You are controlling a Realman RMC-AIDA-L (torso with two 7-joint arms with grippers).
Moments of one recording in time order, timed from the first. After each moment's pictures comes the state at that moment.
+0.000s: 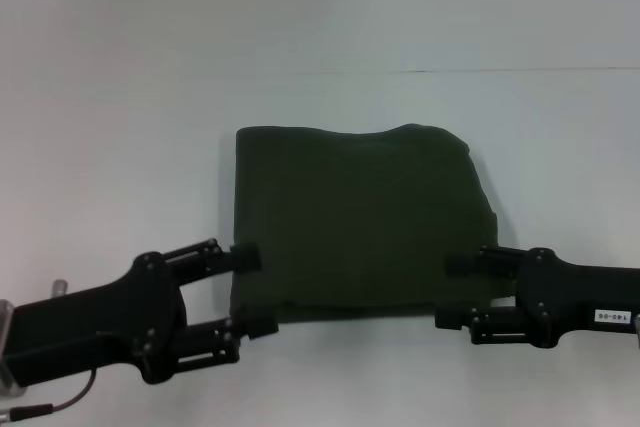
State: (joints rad) left arm -0.36 -2.16 0.58 0.71 1.88 1.96 -1.35; right arm 0.46 2.07 -0.74 -0.62 -1.95 -1.71 1.47
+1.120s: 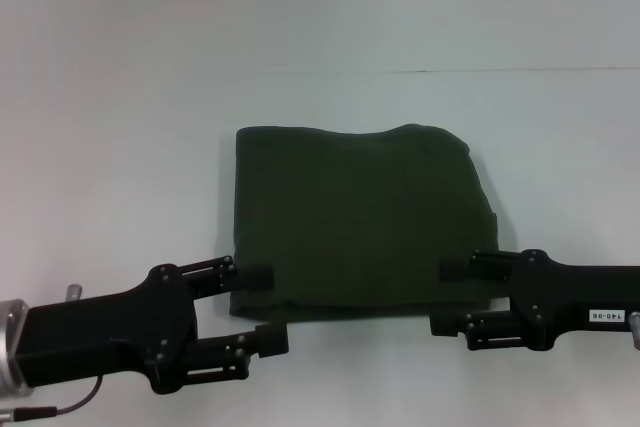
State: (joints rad) left arm -0.39 -2.15 0.60 0.71 1.94 1.96 -1.39; right arm 0.49 2.06 -0.75 -0.62 -1.98 -1.71 1.48
